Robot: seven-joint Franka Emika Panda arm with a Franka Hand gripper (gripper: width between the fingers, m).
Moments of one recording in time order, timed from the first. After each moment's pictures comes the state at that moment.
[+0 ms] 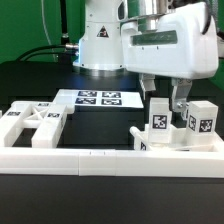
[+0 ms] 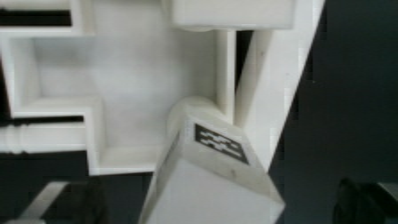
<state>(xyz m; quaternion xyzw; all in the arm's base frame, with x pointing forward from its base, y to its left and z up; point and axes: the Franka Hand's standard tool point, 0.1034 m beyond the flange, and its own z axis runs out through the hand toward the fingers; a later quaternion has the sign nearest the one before) 0.639 0.053 0.088 -0.81 0.58 -0.04 0.09</state>
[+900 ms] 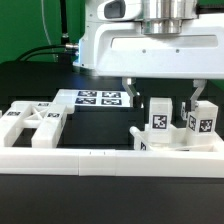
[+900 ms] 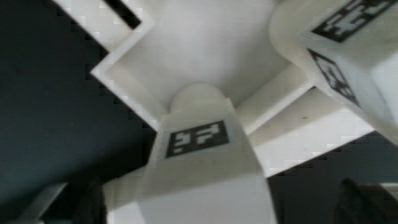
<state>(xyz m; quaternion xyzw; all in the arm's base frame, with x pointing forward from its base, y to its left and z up) 0.637 0.052 0.082 -0.98 0.18 -0.07 0.03</state>
